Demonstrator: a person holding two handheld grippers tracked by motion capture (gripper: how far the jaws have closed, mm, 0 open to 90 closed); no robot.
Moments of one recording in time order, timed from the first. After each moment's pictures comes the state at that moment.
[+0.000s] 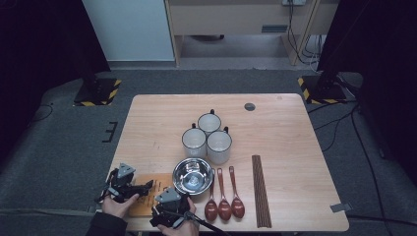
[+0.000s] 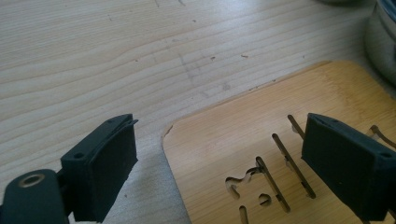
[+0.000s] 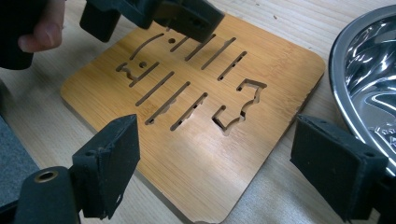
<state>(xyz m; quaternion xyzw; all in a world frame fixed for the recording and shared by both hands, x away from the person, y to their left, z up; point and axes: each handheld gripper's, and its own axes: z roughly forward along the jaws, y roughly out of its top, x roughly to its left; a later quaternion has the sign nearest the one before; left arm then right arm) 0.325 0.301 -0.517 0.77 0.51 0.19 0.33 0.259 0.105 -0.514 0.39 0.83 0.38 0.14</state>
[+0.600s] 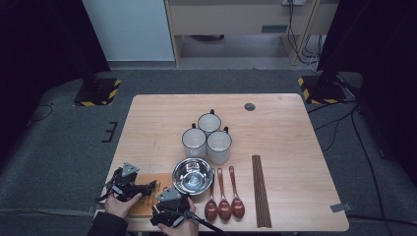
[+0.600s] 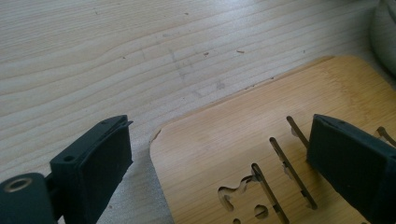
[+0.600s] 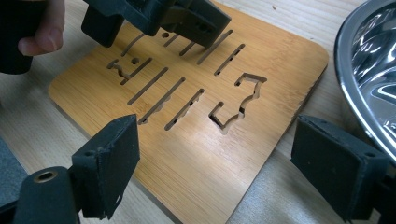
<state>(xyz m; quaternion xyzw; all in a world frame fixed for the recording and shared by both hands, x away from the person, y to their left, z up) 0.330 0.294 -0.522 0.77 0.51 0.19 0.32 0.263 0.107 -0.520 0.40 0.83 0.37 0.14</state>
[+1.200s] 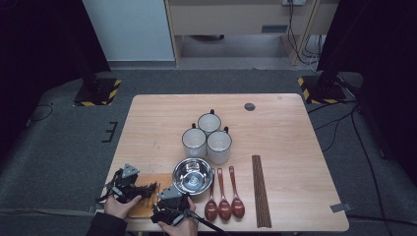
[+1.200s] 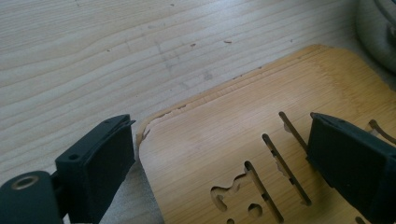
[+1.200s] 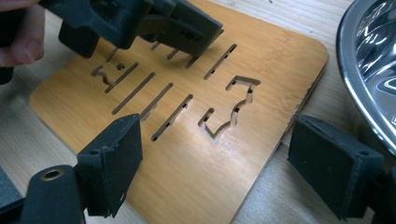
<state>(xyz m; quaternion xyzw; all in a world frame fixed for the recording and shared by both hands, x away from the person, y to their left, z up) 0.327 0.295 -0.523 0.79 0.50 0.17 0.32 0.268 0.108 -0.526 0.42 0.82 0.37 0.13</state>
